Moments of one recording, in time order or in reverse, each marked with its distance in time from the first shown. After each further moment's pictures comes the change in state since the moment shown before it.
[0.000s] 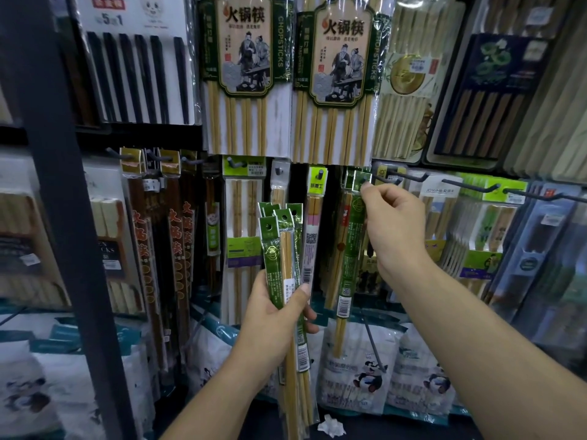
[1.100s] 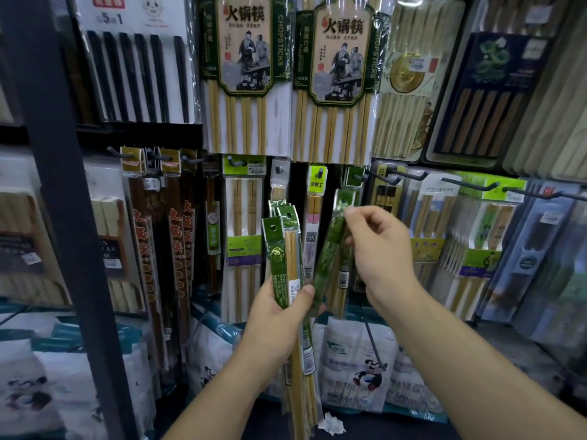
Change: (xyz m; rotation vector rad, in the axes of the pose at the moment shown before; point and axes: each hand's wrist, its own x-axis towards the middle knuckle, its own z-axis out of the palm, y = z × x) left_hand -0.001 0.001 0.007 -0.071 -0.019 0.064; right_hand -0.044 -0.002 0.001 0.061 -0.109 0.082
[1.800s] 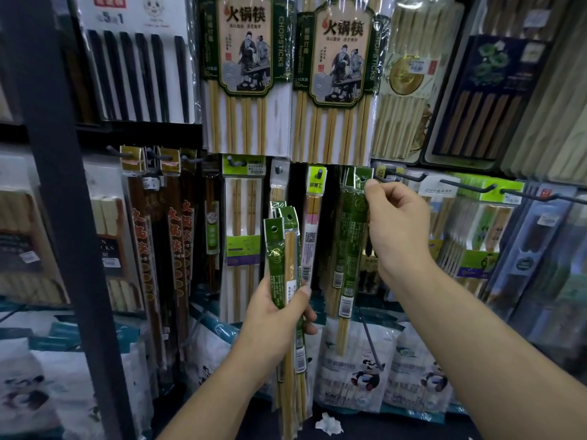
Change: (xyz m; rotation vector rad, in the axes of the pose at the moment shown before) left_hand 0.002 -0.002 -0.004 -0.052 -0.036 -0.002; right_hand 0.033 -0.012 -0.007 0.014 0.136 -0.111
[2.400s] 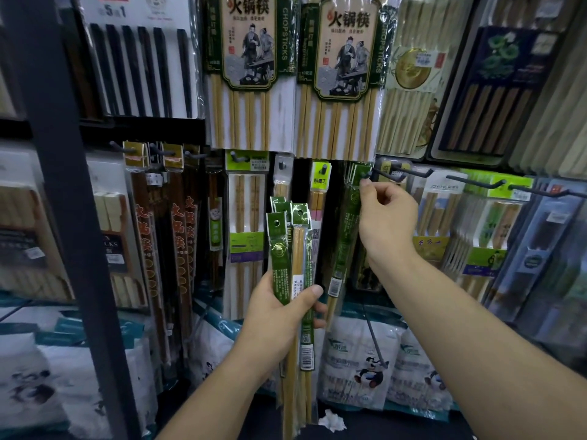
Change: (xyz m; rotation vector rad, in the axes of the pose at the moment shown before) left_hand 0.000 0.003 0.001 0.001 0.021 0.004; right_hand 0.014 0.028 0.017 -0.150 0.070 0.029
